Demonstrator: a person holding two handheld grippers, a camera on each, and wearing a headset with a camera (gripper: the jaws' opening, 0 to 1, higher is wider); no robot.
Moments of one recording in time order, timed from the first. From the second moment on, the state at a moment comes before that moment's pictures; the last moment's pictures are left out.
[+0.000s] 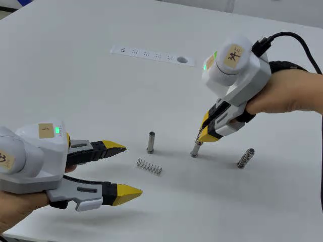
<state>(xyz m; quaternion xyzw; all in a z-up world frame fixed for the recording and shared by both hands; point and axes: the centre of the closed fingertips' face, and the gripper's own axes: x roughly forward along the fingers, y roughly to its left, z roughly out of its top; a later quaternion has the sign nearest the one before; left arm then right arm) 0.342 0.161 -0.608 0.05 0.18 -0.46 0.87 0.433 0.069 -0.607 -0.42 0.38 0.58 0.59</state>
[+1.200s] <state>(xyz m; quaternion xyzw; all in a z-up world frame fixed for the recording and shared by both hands) 0.341 0.165 -0.609 0.05 0.18 -0.46 0.87 0.431 0.069 -0.642 -0.44 0.40 0.56 0.58</state>
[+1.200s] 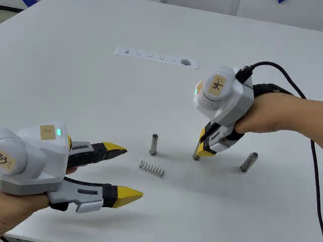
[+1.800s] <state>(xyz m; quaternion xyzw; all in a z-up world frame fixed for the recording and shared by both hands) 0.342 0.164 -0.608 0.05 0.18 -0.46 0.87 0.432 0.075 -0.634 -0.44 0.39 0.56 0.58</state>
